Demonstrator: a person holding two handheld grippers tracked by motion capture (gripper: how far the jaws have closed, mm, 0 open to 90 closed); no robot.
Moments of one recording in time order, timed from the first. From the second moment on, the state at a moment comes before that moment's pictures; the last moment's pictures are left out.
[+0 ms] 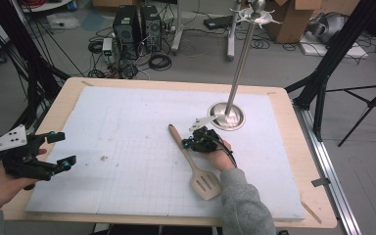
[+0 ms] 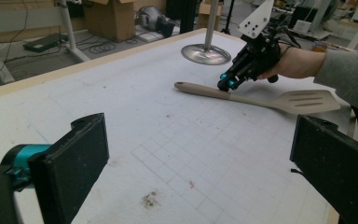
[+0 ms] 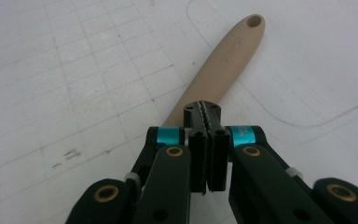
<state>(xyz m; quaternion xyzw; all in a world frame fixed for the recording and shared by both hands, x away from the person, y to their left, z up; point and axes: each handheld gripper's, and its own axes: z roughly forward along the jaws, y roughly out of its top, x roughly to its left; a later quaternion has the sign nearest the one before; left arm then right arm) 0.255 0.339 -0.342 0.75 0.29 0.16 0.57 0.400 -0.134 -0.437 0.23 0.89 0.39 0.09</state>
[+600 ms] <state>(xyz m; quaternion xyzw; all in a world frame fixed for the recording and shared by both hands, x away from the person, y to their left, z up) 0.239 0.356 -0.344 0.74 0.32 0.18 0.57 0.408 -0.103 -0.436 0.17 0.90 0.40 0.06</state>
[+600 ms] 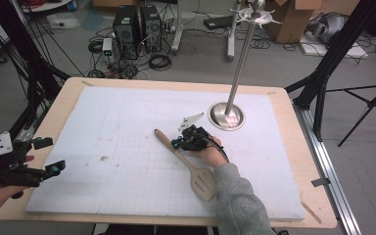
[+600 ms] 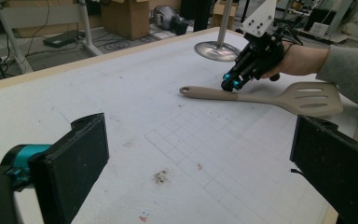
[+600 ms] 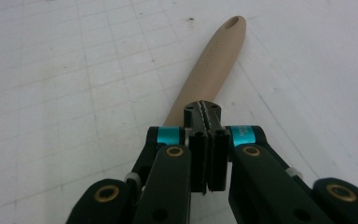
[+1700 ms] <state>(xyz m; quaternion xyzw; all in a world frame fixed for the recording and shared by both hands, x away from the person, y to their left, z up) 0.278 0.320 -0.346 0.76 0.28 0.14 0.57 0.346 -0.125 -0.427 0.06 0.95 0.32 0.03</state>
